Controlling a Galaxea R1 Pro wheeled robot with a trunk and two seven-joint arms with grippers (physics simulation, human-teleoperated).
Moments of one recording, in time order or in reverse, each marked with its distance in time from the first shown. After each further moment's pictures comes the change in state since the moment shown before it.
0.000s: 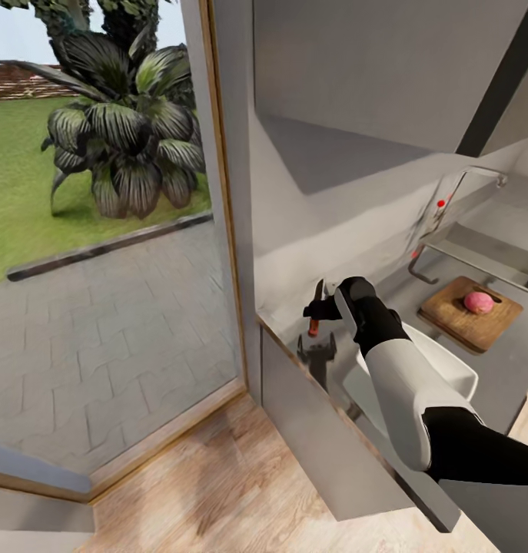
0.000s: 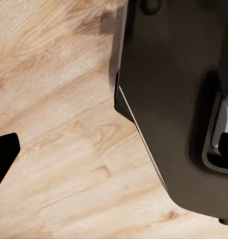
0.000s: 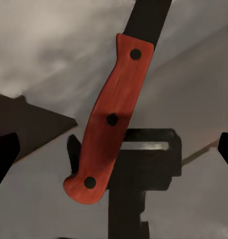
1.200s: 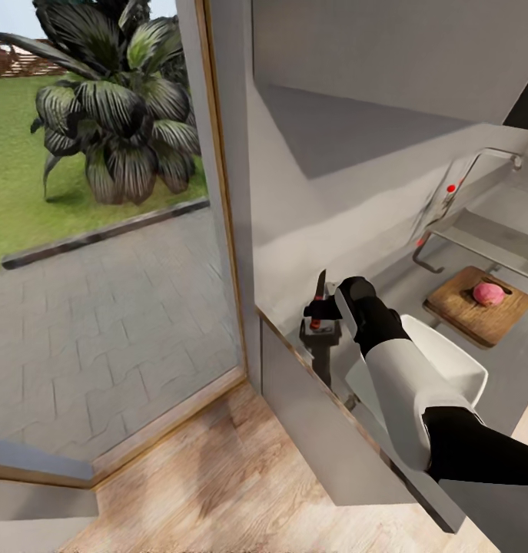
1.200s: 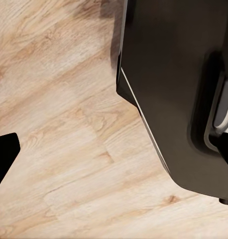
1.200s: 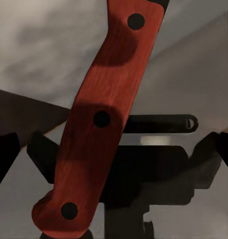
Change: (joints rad) left arm 0.000 0.000 0.000 0.002 0.001 0.001 0.000; right arm 0.000 -0.001 -0.001 -0.001 0.005 0.001 0.000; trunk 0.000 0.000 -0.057
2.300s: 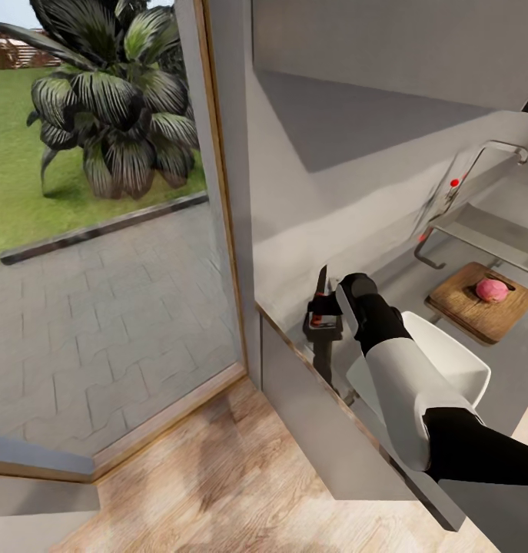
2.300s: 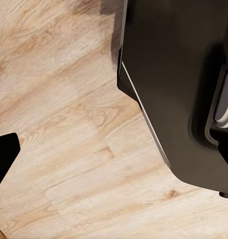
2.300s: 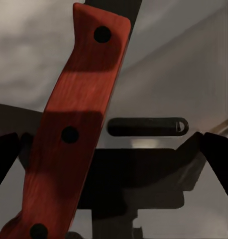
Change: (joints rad) left arm 0.000 0.000 0.000 0.000 0.000 0.000 0.000; right arm 0.000 0.002 0.001 -0.035 -0.014 -0.002 -0.069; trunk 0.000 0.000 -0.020
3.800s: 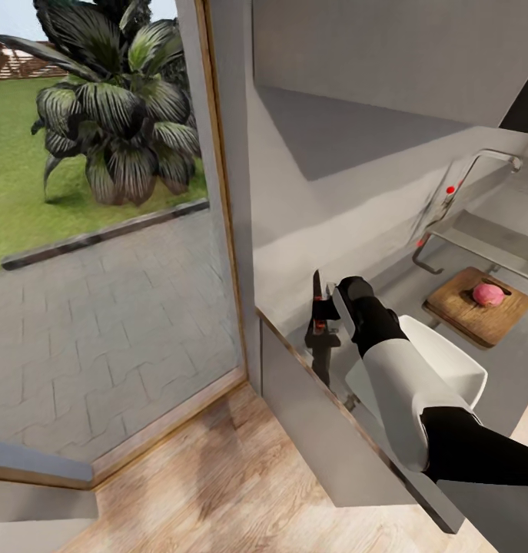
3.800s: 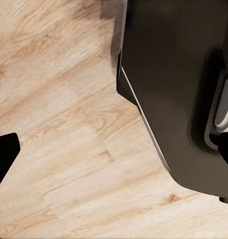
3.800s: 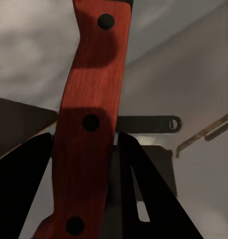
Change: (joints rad) left arm 0.000 0.000 0.000 0.007 0.000 0.000 0.000; right arm 0.000 0.009 -0.001 0.033 0.011 0.004 -0.011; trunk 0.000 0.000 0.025
